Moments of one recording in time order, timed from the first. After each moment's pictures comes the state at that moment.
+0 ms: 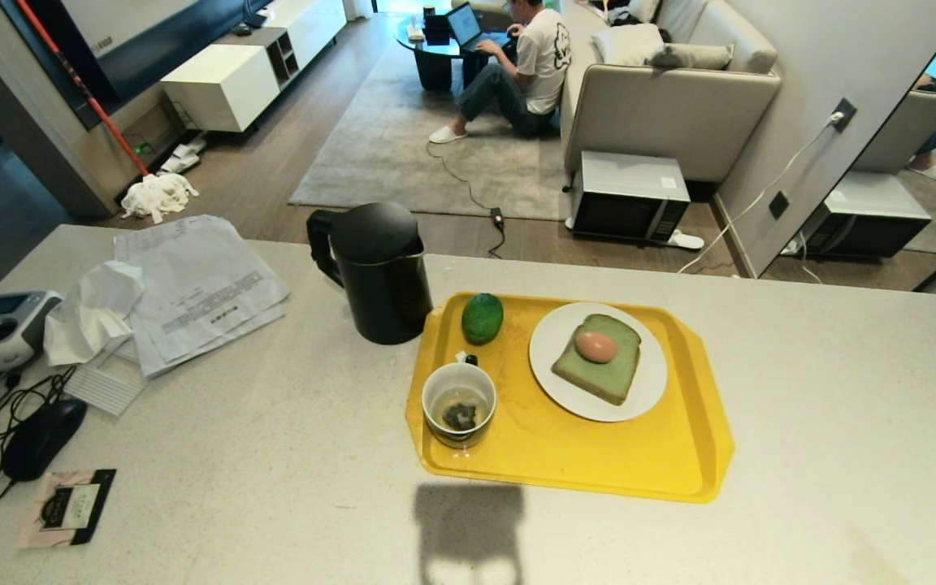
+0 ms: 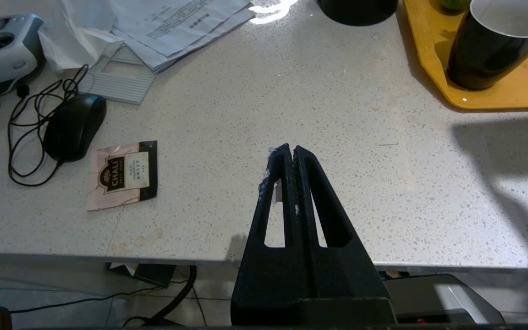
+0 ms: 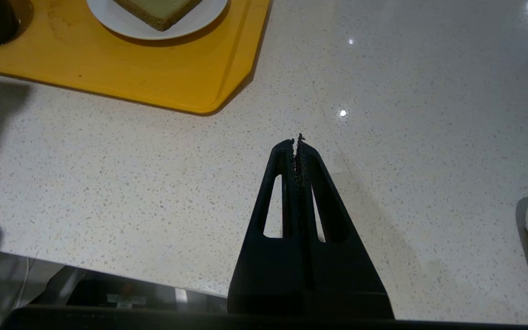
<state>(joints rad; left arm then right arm) 0.00 0.00 0.00 -0.01 -0.02 0.09 -0.01 0.00 -0.05 0.13 0.00 -0.05</state>
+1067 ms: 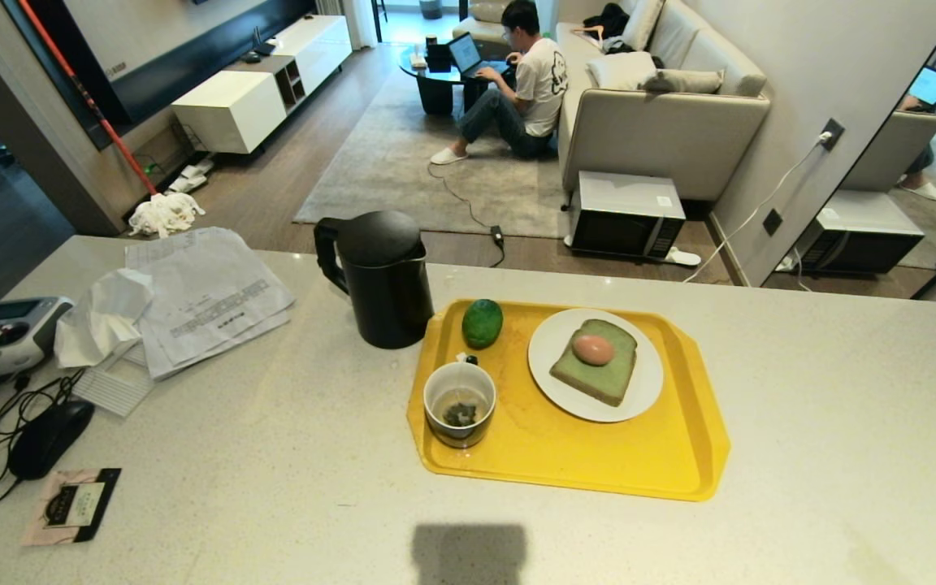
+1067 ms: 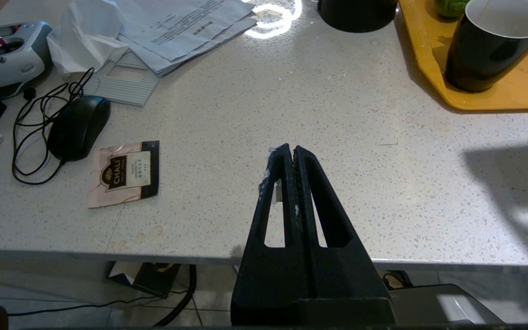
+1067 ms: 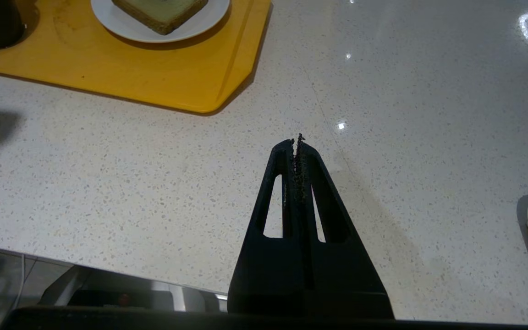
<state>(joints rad) 0.00 0.00 0.00 -0.01 -0.02 0.09 -0.01 0.00 -0.05 0.13 0.00 -0.05</state>
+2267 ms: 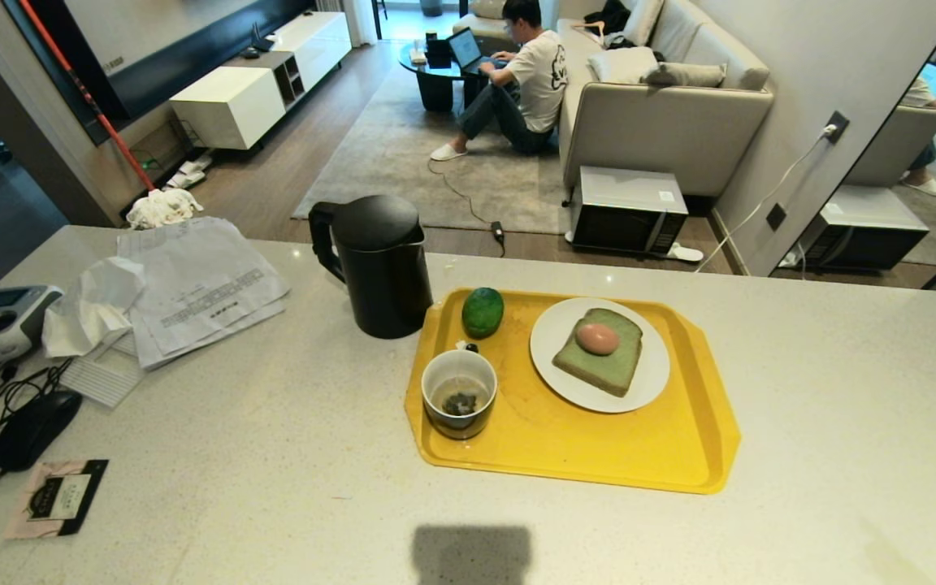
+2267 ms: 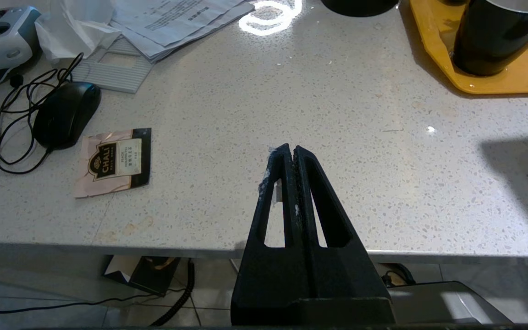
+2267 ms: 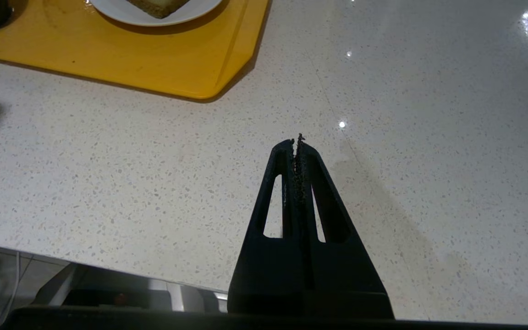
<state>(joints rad) 0.00 0.00 0.00 -0.01 -0.02 0.09 -0.01 0.00 -0.05 0.13 0.00 -0.05</state>
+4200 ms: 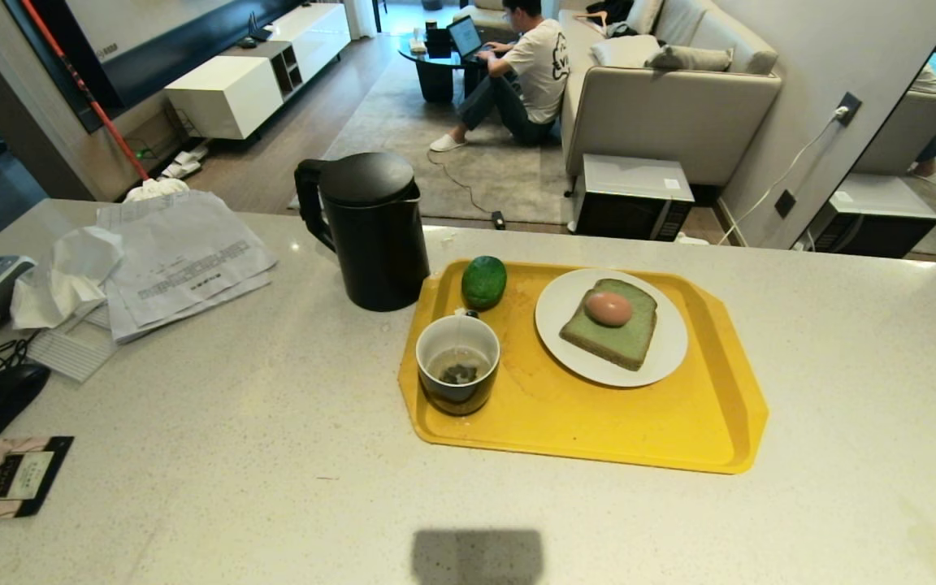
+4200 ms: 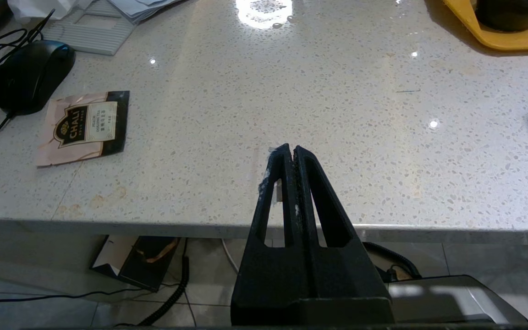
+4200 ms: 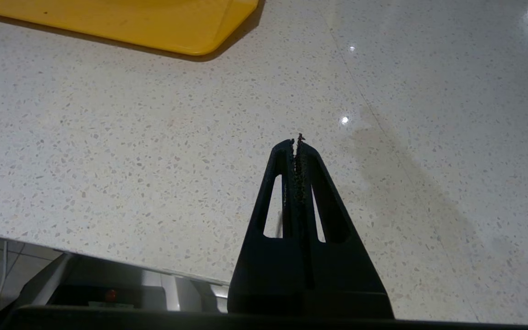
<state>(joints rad) 0.00 0.00 0.00 -0.01 -0.02 0.09 -0.01 0.00 -0.05 0.13 0.01 -0.05</state>
